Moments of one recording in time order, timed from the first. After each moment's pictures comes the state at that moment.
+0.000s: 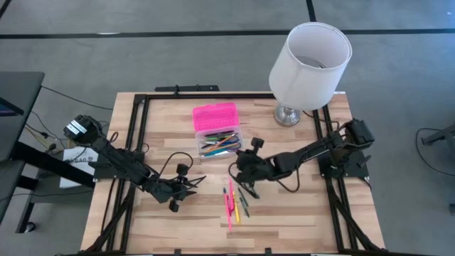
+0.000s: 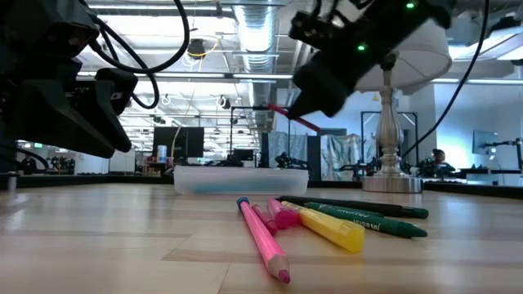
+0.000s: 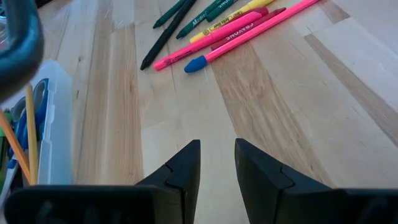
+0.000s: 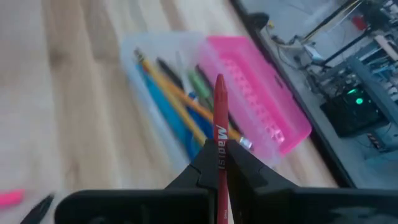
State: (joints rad) left arm -0.62 1.40 0.40 0.32 -0.50 0.01; right arm 0.27 1.74 1.03 -0.13 0.81 0.06
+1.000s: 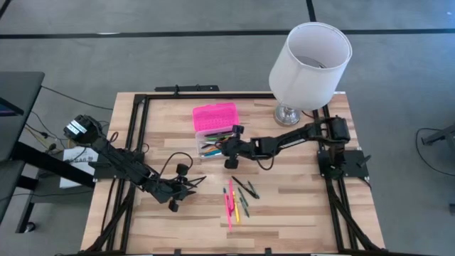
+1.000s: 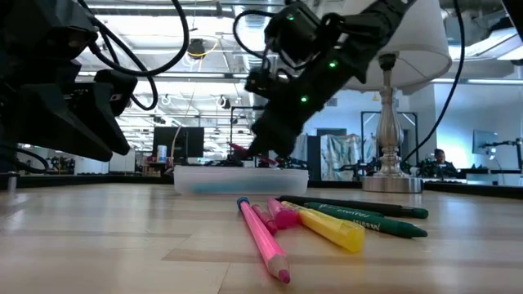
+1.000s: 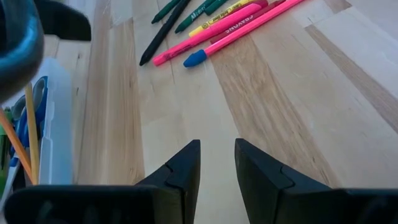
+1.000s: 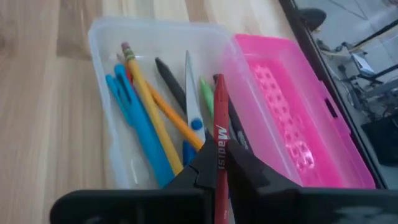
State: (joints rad) left arm -0.62 1.40 0.40 0.30 -0.50 0.02; right arm 0.02 1.96 1.14 0.10 0.46 -0.25
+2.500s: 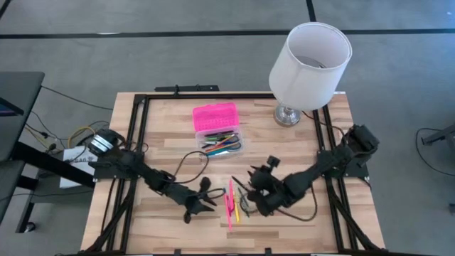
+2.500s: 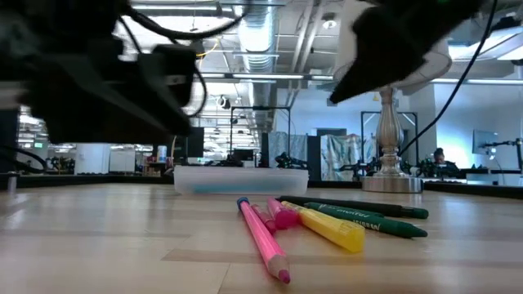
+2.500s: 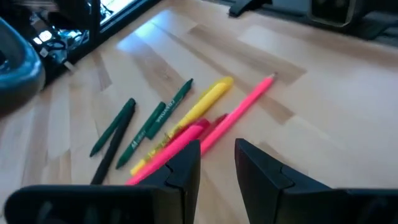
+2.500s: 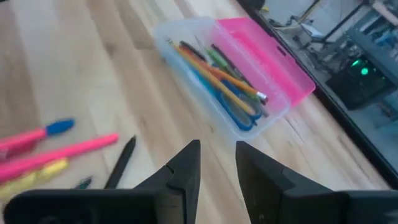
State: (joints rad) left arm -0.51 1.78 0.58 0.78 -0.16 0.39; right arm 0.56 1.74 1.10 -0.58 0.97 0.64
